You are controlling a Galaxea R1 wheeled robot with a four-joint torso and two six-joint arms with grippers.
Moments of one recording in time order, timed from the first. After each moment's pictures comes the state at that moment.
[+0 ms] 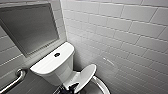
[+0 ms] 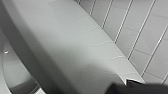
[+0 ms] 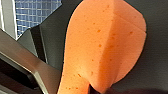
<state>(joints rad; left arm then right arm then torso) 0.79 2.40 -1.42 -0.28 -0.53 -0.87 -1.60 2.77 -2.27 -0.21 0.29 0.40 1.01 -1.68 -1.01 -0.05</state>
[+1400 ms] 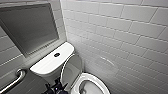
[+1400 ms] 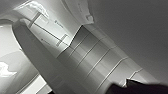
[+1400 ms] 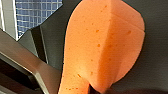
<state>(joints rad) 0.68 2.22 -1.37 -0.63 -0.61 -1.12 -1.60 2.77 -2.27 -0.21 0.29 0.40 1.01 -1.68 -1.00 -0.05</state>
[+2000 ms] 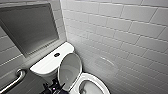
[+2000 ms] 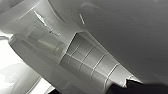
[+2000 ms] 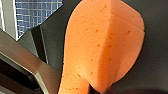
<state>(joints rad) 0.69 2.20 -1.39 -0.57 -0.60 -1.12 -1.59 2.77 -2.27 -0.21 0.29 0.40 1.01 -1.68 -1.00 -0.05</state>
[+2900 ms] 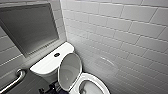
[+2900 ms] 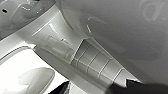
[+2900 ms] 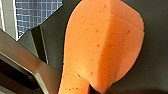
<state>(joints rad) 0.77 2.14 -1.35 -0.52 -0.63 -1.13 -1.59 2.77 -2.27 -0.21 0.29 0.40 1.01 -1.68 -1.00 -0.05</state>
